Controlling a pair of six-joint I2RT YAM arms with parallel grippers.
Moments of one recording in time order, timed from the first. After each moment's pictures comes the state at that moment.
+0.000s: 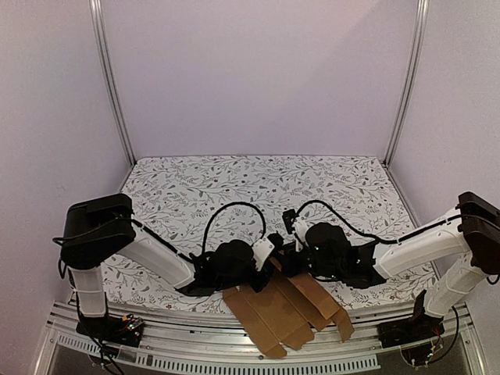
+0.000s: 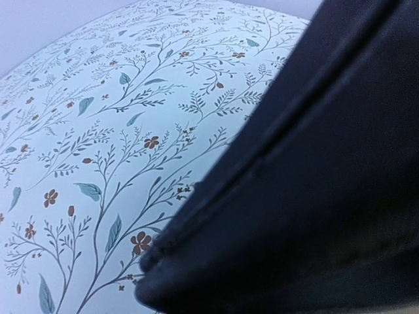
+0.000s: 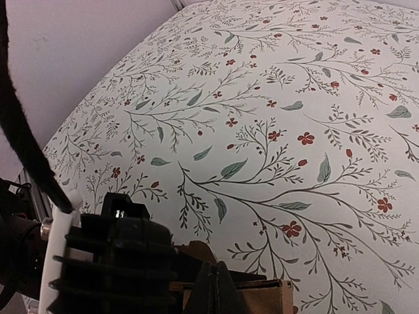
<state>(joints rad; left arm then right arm) -1.20 1.97 0.81 0.67 -0.24 -0.11 1.12 1.57 0.64 0.43 0.22 0.58</state>
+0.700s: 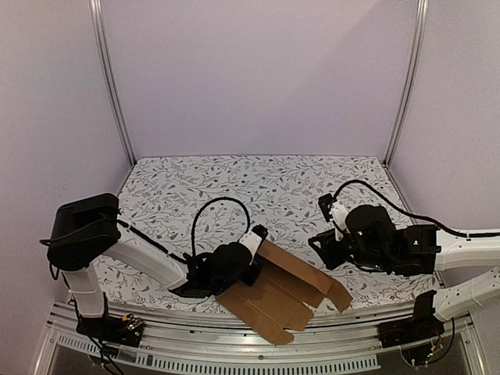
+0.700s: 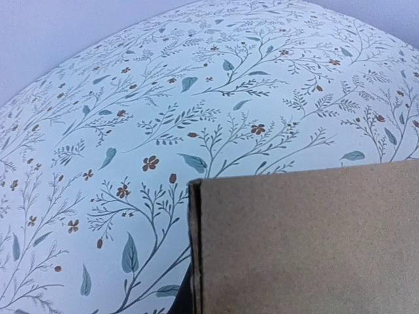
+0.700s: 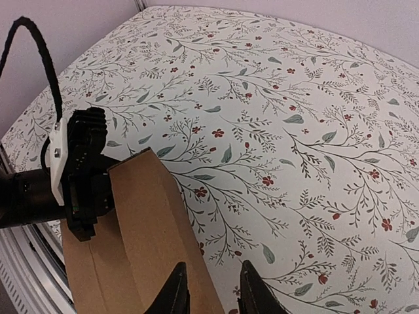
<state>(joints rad) -1.23 1.89 0.78 0.55 -0.58 -0.20 1.12 1.09 0.68 -0.20 0.37 0.46</state>
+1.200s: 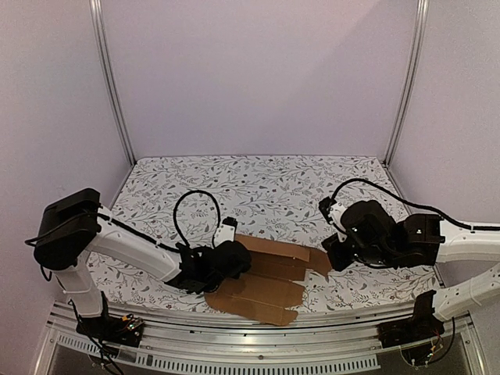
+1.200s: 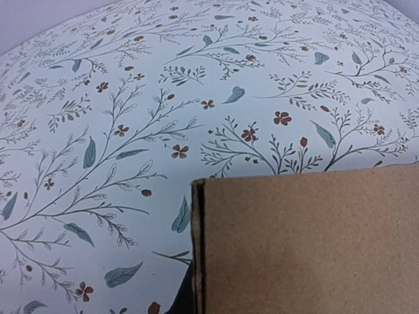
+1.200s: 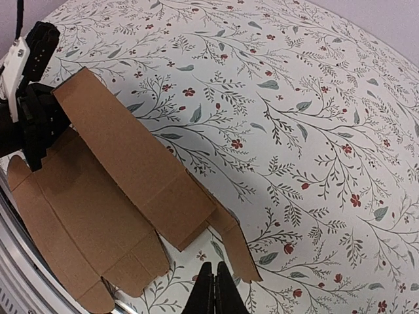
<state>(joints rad) -1.20 1.79 0.82 0.09 -0.80 -0.65 1.12 1.10 0.79 -0.50 0.41 0.42</state>
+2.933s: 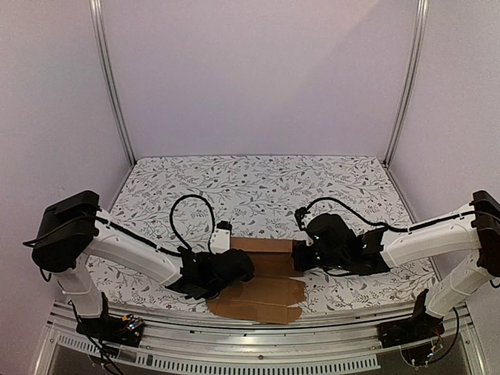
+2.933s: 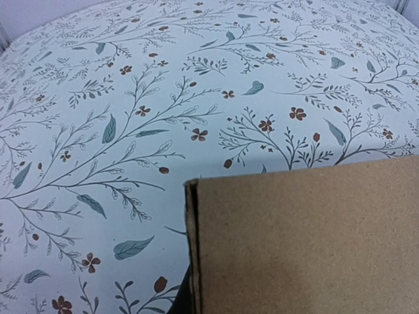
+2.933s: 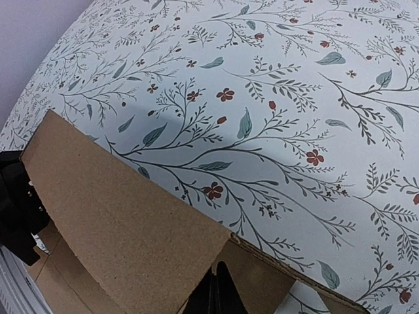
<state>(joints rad) -1.26 1.79 0.84 -0.05 -0.87 -0.85 1.06 1.49 0.71 0.06 0.24 0.64</state>
